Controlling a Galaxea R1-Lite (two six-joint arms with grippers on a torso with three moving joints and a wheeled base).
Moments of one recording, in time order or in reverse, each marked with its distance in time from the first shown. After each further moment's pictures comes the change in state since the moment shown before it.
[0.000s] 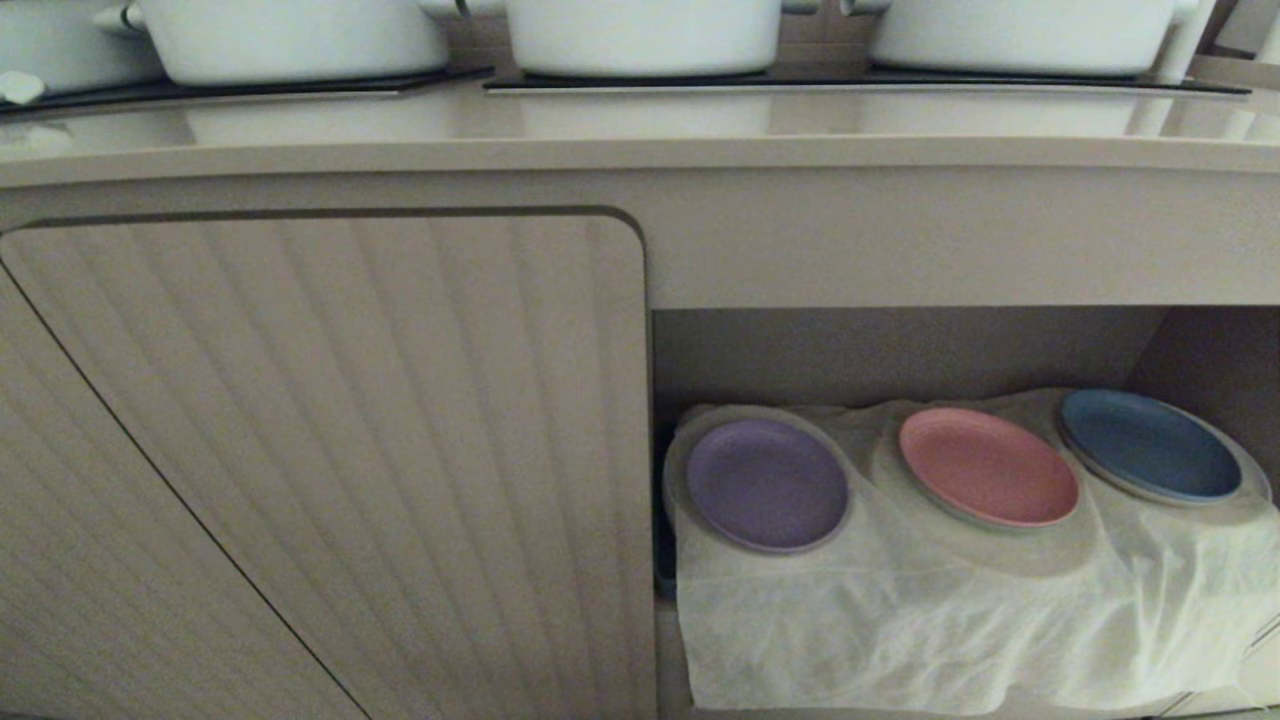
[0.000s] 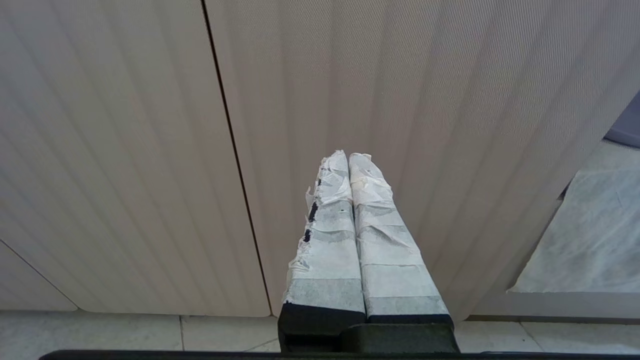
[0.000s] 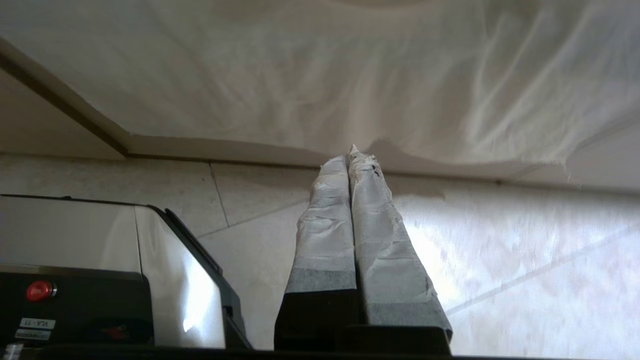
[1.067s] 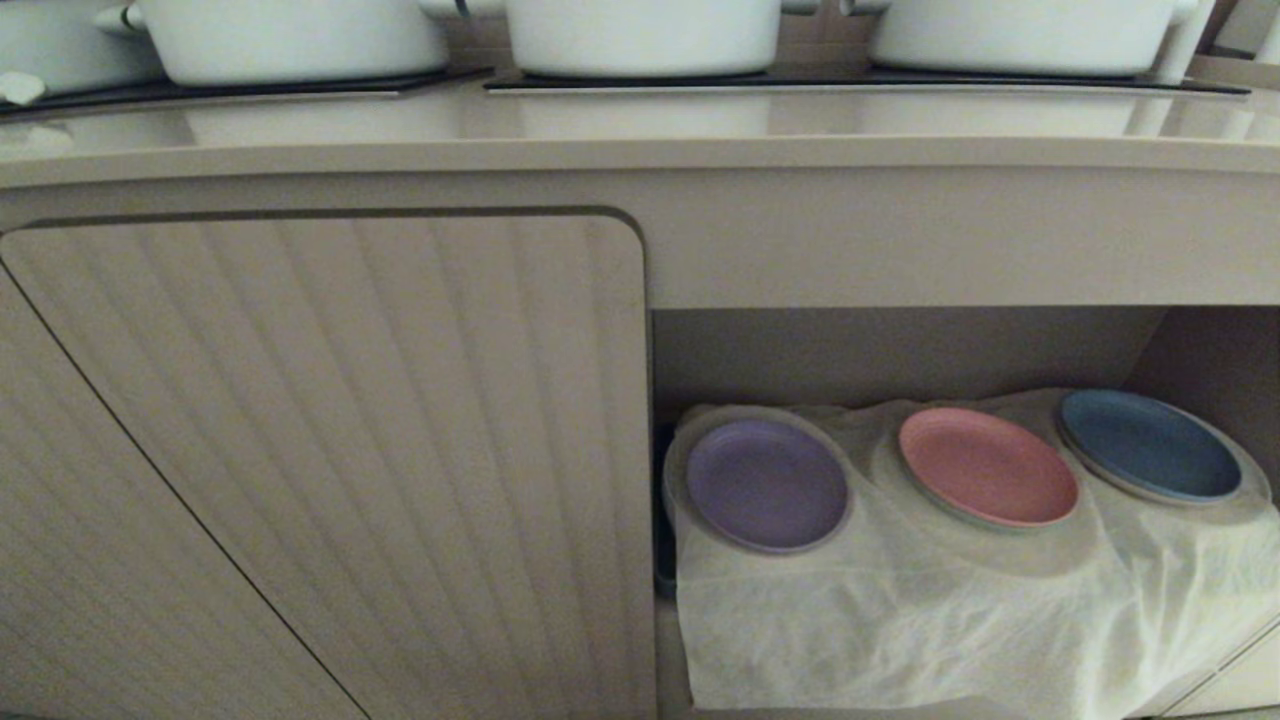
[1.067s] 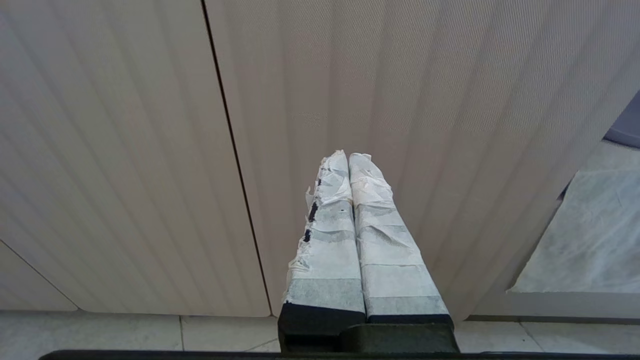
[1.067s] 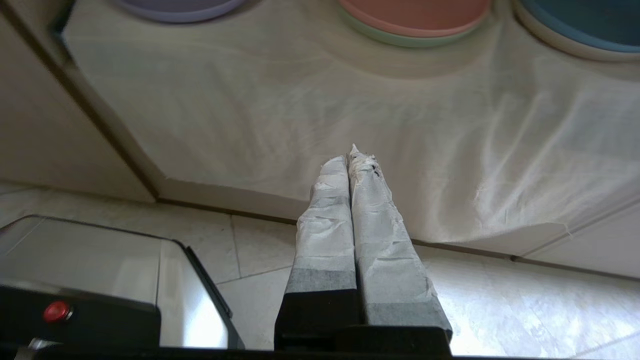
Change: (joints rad) left arm 0.000 0.000 0.000 0.000 0.000 0.000; right arm 0.001 -0.357 -0.002 0.130 0.099 -0.051
